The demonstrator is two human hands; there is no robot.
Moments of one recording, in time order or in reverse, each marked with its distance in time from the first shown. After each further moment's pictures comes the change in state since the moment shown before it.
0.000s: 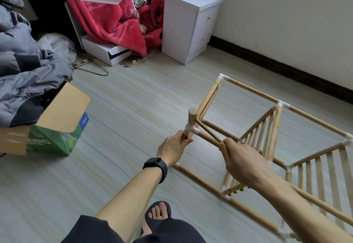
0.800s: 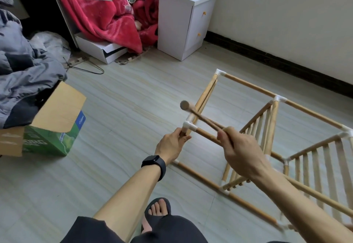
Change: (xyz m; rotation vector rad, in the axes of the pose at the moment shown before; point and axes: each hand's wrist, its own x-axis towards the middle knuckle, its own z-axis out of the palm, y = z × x) left_hand 0.000 0.000 0.003 -0.005 -0.018 -0.019; right_hand 0.001 0.001 0.002 0.206 0.147 -0.043
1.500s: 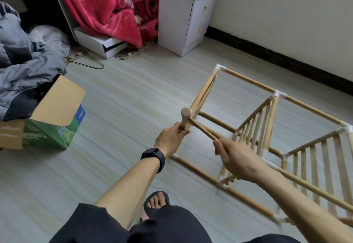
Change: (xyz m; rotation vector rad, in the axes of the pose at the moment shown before) left_hand -0.001 0.004 -0.002 0.022 0.015 0.002; right_hand -0.015 0.004 0.001 -0.030 -0.335 0.175
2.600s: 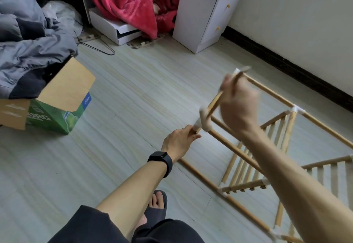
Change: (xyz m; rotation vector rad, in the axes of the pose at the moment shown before) left_hand 0.004 -0.007 0.006 0.000 0.005 0.009; right_hand 0.105 -0.102 -0.046 0.335 0.679 -0.304
